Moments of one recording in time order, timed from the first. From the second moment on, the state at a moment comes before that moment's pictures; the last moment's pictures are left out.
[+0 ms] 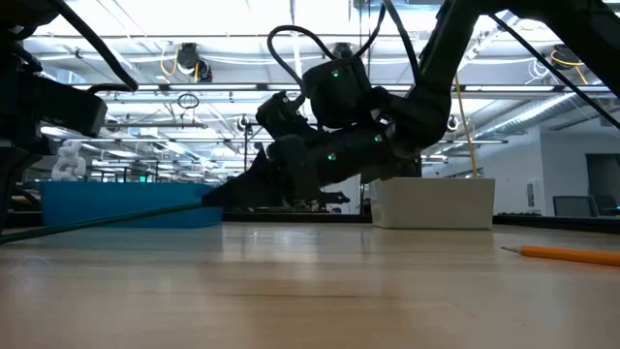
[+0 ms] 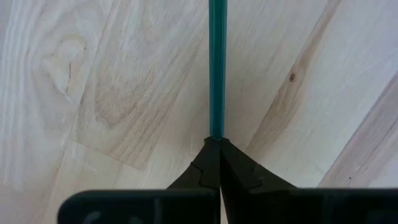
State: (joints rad) left arm -0.60 1.51 0.73 -0.73 -0.09 -1.04; right arm -0.01 2.24 1.11 0.80 -0.27 -0.08
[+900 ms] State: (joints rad) left arm -0.59 1.51 0.73 -0.71 -0.09 -1.03; right arm 0.00 2.24 1.11 0.81 -0.32 -0.07
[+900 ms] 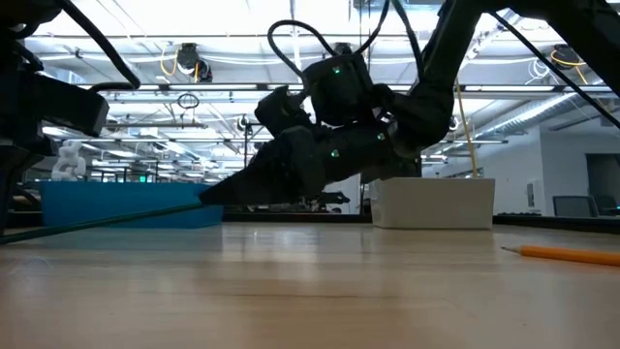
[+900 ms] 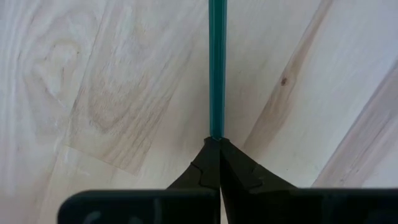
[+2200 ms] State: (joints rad) left arm -0.56 1.51 0.73 -0.69 -0.10 -0.99; right arm 0.00 2.28 1.11 0.88 -0.33 -0.06
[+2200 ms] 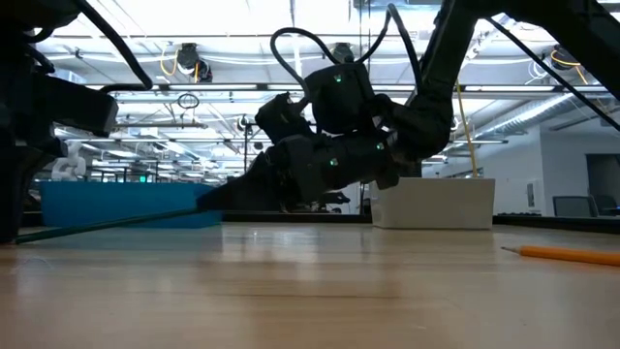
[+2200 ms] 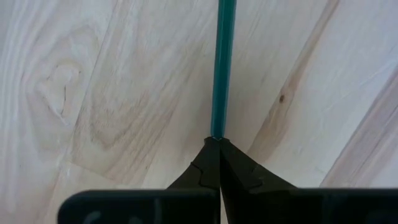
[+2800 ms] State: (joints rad) left arm -0.56 1.51 0.73 -0.68 -0.10 -1.00; right arm -0.01 2.28 1.11 0.86 -0.32 -0.01
